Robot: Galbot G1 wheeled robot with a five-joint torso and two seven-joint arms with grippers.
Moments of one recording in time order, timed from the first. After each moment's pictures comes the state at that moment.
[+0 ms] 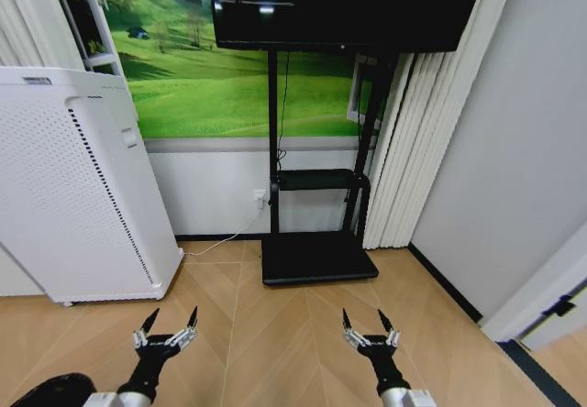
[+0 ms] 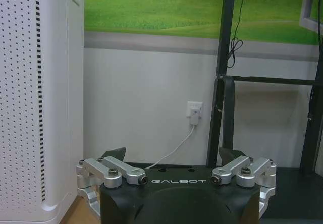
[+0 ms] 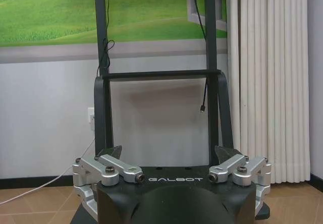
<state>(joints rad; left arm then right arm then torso) 1.94 -1.28 -0.70 -2.32 -0.40 -0.03 -0.07 -1.79 1.31 0.45 2.16 0.19 0.16 0.20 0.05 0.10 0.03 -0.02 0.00</state>
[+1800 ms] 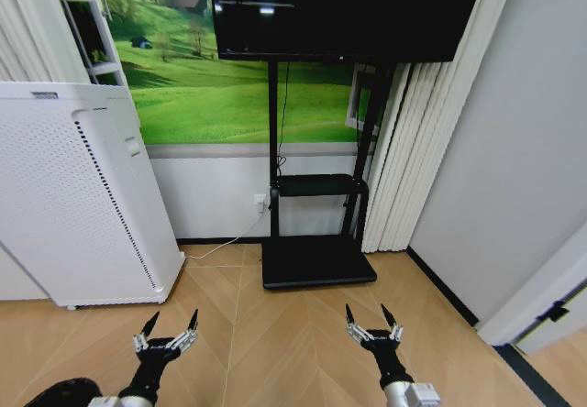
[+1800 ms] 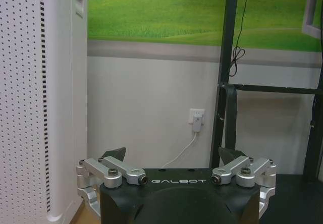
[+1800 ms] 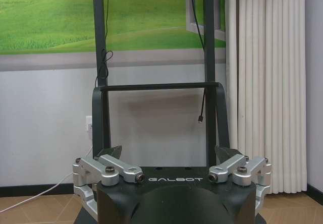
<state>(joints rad) 1.94 -1.28 -0.71 -2.32 -0.39 -0.03 -0.07 -1.79 1.30 0.46 2.17 0.19 0.15 0.20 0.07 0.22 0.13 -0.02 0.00</state>
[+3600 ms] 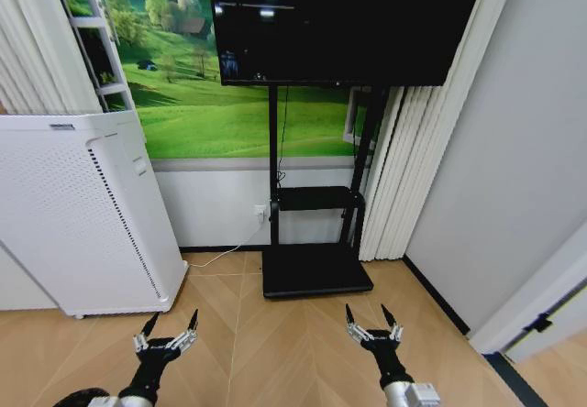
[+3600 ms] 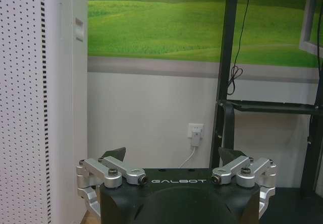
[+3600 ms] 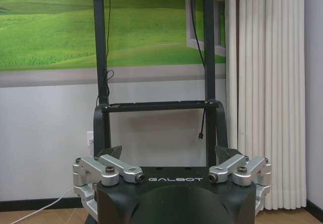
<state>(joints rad) 1.94 -1.28 -0.71 -2.32 -0.39 -0.03 -0.07 -1.79 1.30 0.46 2.17 0.19 0.15 0.20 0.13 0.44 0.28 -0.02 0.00</state>
